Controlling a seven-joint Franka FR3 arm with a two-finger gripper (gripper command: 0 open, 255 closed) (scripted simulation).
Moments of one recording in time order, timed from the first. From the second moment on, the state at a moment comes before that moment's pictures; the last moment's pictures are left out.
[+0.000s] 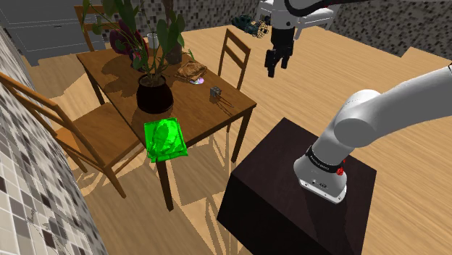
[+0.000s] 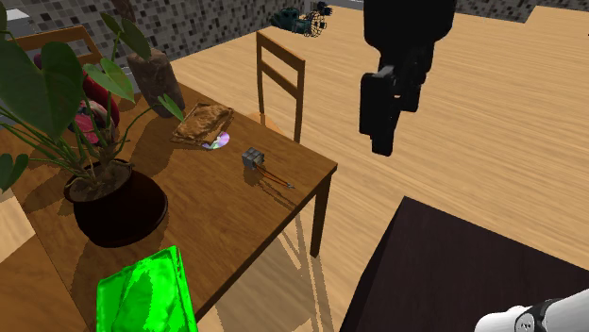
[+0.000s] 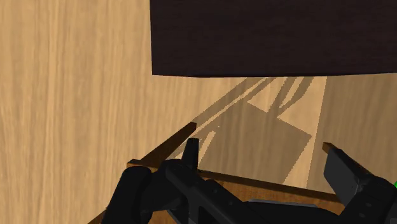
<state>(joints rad) -0.01 -0.60 -0.04 -2.49 -0.12 1.70 0.05</state>
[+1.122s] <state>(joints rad) -0.05 0.03 -0.14 -2.31 -0.09 2.20 -0.02</state>
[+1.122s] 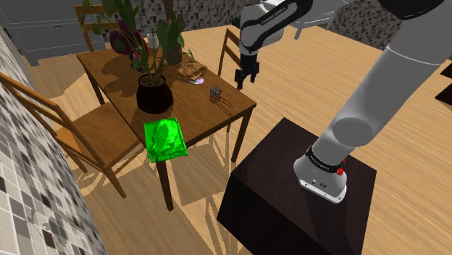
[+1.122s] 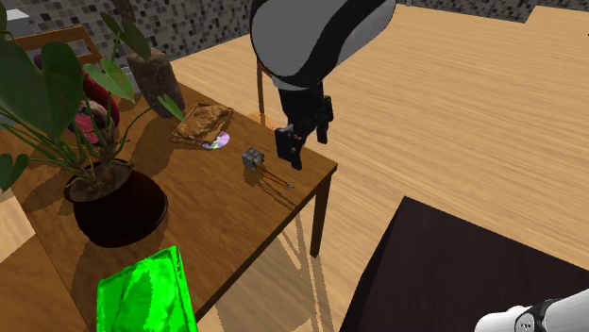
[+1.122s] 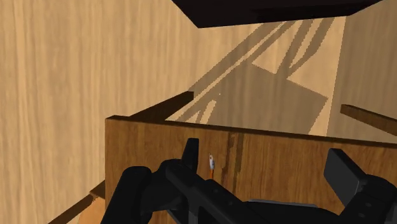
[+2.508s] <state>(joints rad) -0.17 0.86 -0.10 -1.55 0.07 2.30 -0.13</state>
